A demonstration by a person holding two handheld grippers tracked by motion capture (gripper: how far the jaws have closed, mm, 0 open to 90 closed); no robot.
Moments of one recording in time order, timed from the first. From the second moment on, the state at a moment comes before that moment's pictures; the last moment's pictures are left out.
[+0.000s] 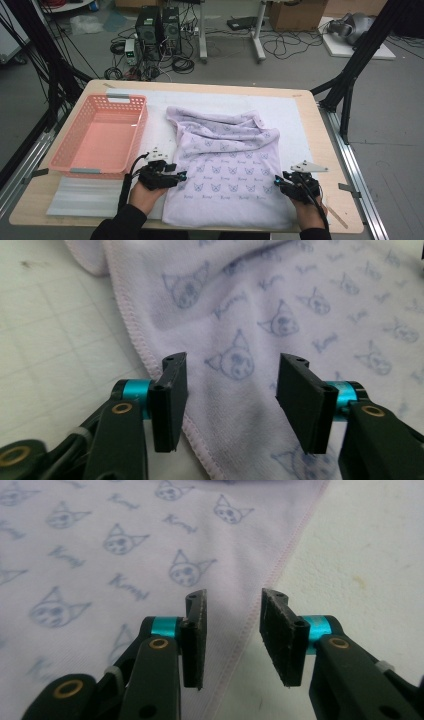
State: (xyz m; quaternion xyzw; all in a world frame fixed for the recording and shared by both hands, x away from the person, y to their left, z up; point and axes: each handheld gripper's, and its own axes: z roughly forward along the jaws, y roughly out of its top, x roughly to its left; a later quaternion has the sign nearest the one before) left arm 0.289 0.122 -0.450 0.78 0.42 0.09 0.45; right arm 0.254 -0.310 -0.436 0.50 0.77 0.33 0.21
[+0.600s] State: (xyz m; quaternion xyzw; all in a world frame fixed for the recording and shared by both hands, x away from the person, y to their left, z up) left arm 0.232 0.144 -0.443 0.83 0.37 0.05 0.42; right arm 0.200 -0.321 -0.430 0.44 0.83 0.33 0.13
